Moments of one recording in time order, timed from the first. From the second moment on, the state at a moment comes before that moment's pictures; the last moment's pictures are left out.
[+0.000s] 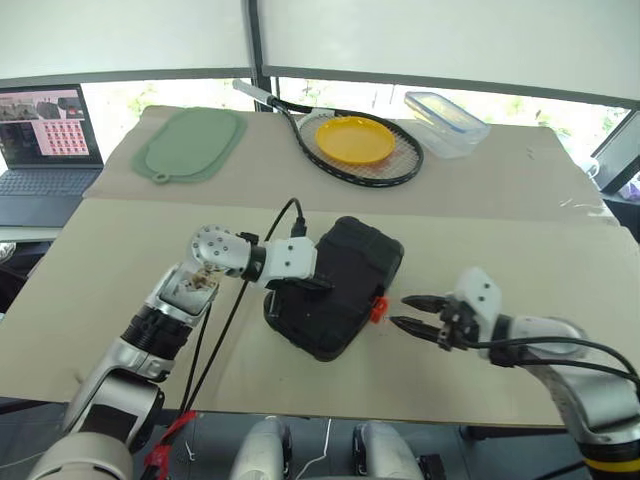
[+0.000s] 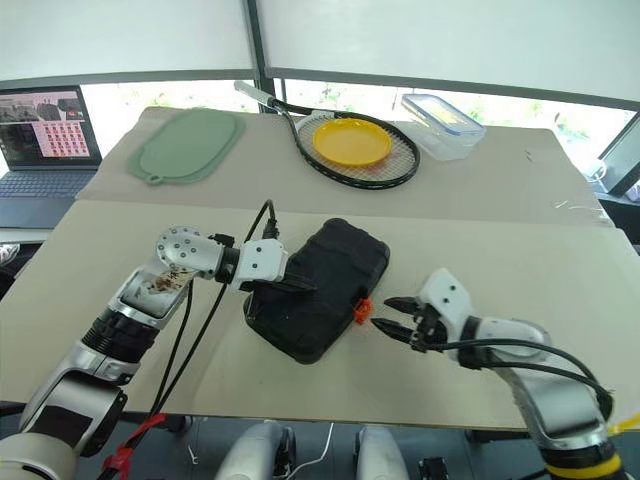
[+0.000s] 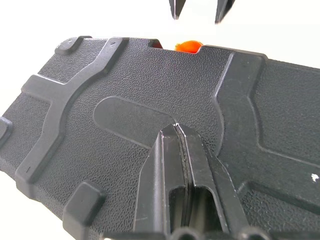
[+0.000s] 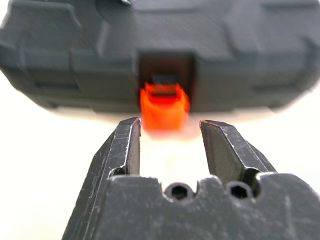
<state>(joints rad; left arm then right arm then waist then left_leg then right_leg) -0.70 0.57 -0.37 0.11 -0.07 0.07 -1.26 0.01 -0.73 -0.06 -0.48 0.40 0.59 0.83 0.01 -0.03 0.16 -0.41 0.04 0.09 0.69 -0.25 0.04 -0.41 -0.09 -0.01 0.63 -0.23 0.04</state>
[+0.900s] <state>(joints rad) -0.71 0.57 -0.37 0.13 -0.07 0.07 -1.27 -0.11 -0.57 0.13 -0.27 0.27 0.47 0.80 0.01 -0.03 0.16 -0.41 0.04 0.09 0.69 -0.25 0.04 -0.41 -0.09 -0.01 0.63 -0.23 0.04</state>
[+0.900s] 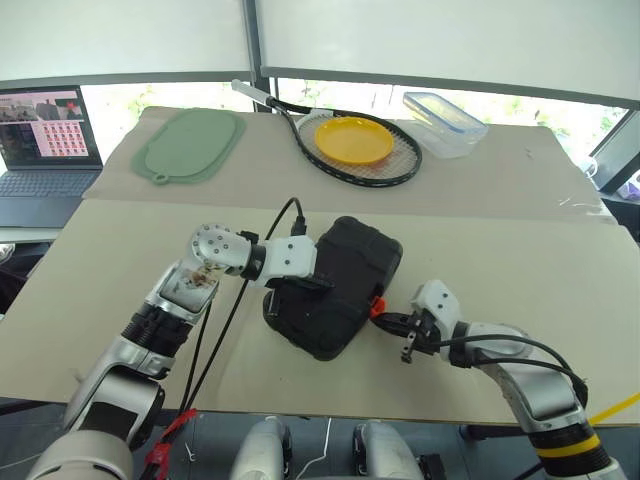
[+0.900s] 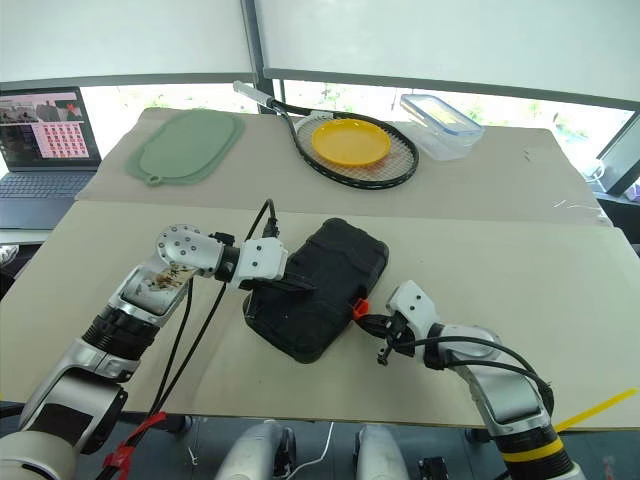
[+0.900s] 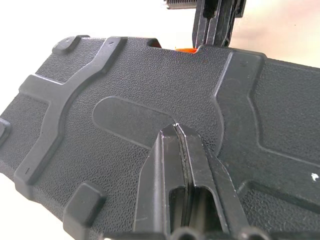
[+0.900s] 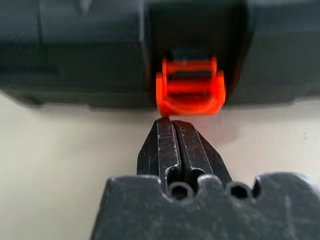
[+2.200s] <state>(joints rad) -0.39 1.07 0.15 -0.02 -0.44 0.56 -1.41 -0.17 -1.16 -0.26 -0.14 0.60 0.53 1.45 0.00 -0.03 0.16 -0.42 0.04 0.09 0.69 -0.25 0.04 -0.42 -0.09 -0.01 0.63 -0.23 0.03</state>
